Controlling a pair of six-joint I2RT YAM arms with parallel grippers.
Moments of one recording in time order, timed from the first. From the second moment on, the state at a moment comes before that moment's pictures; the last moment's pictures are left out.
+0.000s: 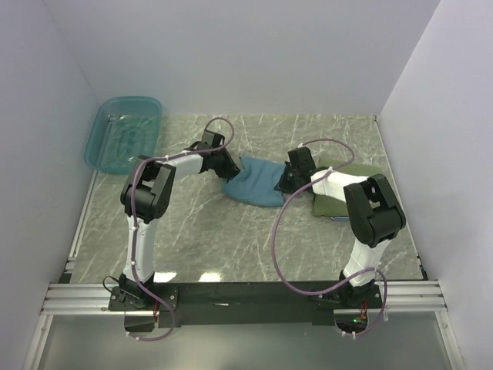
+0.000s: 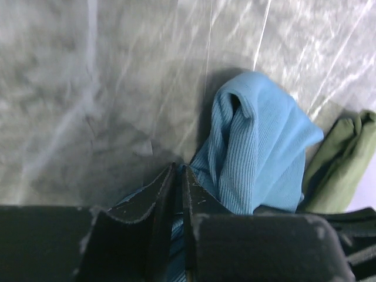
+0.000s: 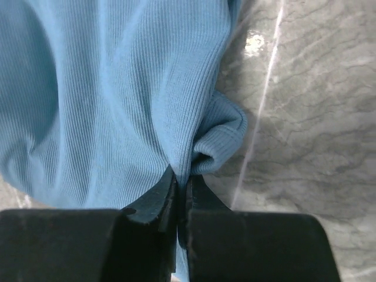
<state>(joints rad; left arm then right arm) -0.41 2.18 1.48 -0.17 0.28 -0.91 0.38 1.80 1.00 -0.09 -0.07 0.72</state>
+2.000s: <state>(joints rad) -0.75 2.49 1.92 -0.02 0.52 -1.20 0.31 1.45 1.36 -0.84 0.41 0.32</state>
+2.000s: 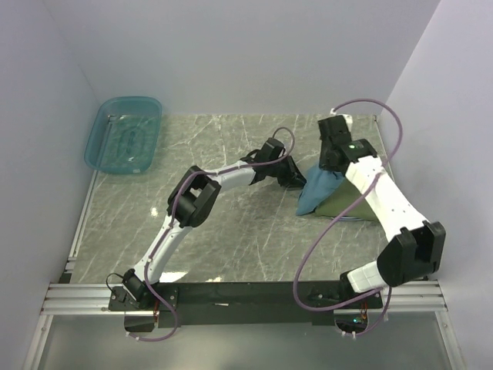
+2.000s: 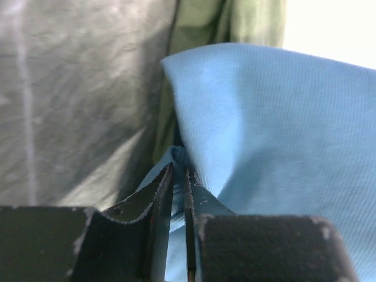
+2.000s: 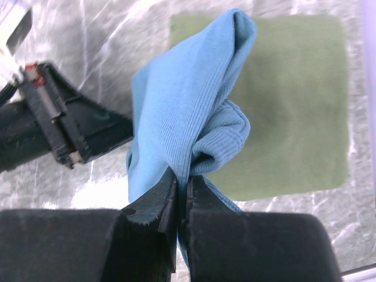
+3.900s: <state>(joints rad) -0.72 2.28 1.72 -0.05 0.39 -1.04 0.05 1.04 0.59 -0.51 0.28 0.68</state>
